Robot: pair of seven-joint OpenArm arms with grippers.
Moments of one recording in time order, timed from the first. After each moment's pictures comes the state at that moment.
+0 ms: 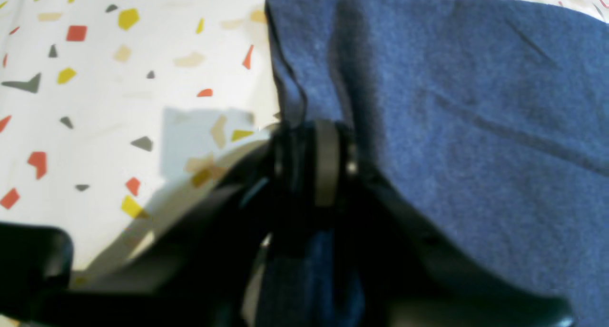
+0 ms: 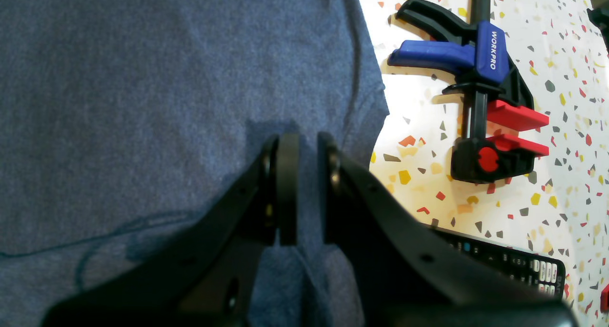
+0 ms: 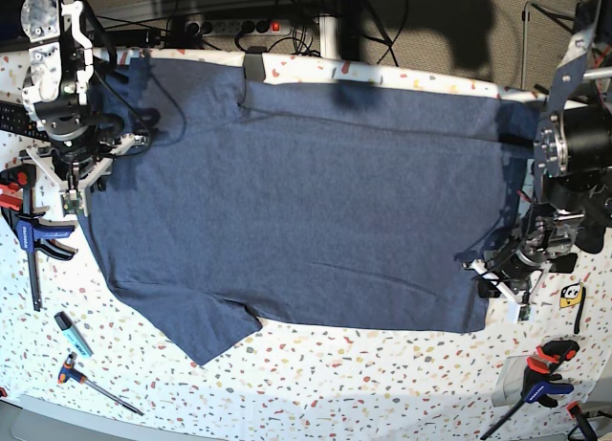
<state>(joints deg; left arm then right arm) -45.6 -15.3 -3.3 1.6 3.2 -24.5 -9.7 -18.6 28.8 7.5 109.8 9.8 -3.3 -43.0</state>
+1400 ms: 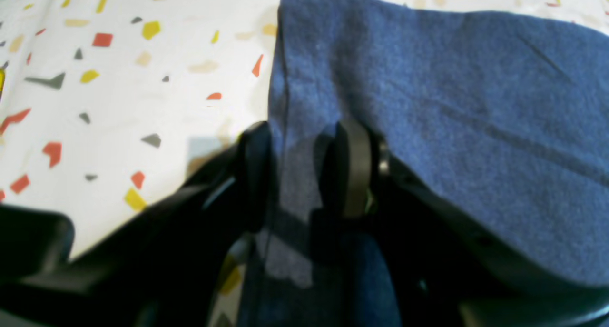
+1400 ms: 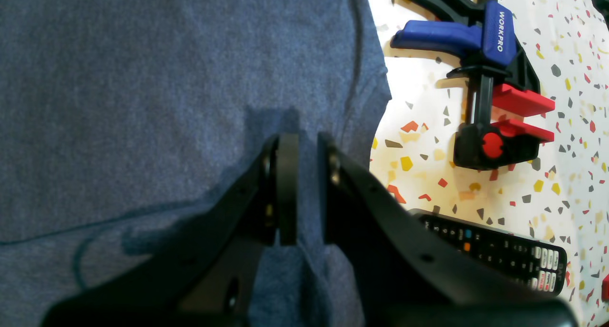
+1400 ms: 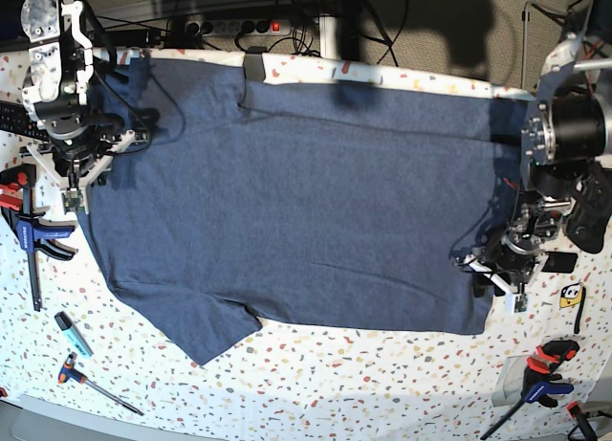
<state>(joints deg) -42.9 -13.3 -3.3 1.7 3.1 -20.2 -16.4 -18.6 28.8 7.5 109.8 9.8 -3.3 -45.6</state>
